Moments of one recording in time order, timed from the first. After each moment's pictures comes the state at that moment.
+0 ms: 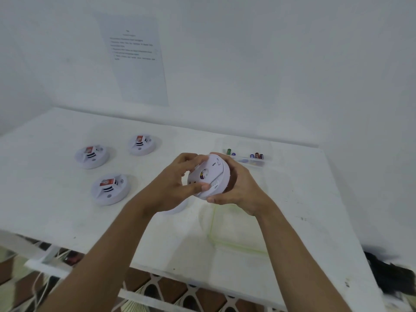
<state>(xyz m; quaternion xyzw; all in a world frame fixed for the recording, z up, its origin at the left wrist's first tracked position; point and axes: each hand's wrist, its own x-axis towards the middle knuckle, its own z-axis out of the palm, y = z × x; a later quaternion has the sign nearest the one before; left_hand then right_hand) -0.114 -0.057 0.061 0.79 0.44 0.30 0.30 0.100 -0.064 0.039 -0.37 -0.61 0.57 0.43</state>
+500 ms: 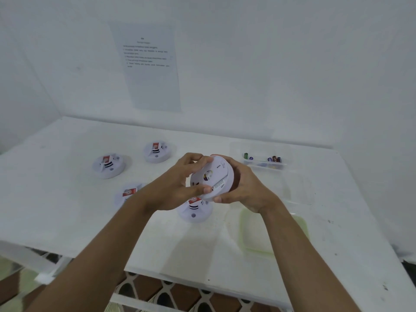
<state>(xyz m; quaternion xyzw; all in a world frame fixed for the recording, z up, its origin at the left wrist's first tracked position) -0.179 -0.032 0.071 0.83 0.40 0.23 0.32 0.043 -0.042 0.044 -0.36 -0.60 0.58 0.41</state>
